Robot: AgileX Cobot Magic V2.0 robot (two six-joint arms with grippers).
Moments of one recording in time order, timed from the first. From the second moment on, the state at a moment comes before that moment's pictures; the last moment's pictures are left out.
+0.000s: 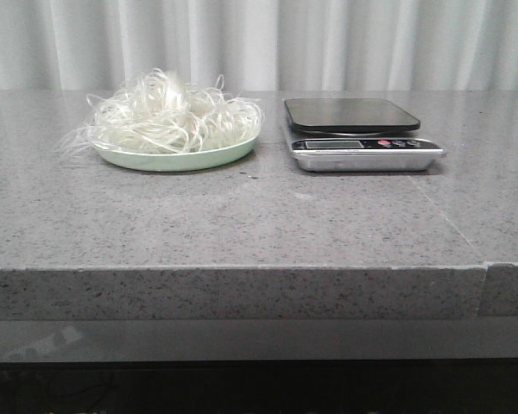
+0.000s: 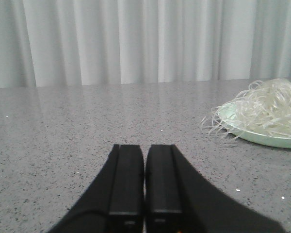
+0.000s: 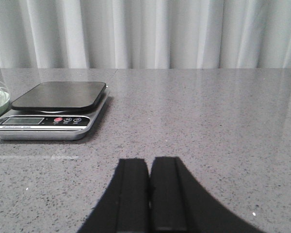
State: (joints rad) left arm -0.02 0.00 0.01 0.01 0.02 0.01; right arm 0.04 -0.01 0.03 0.09 0.03 -0.03
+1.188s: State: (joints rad) left arm -0.02 0.42 -0.62 0.01 0.45 0.01; right arm 0.04 0.35 -0.58 0.09 0.52 -0.03
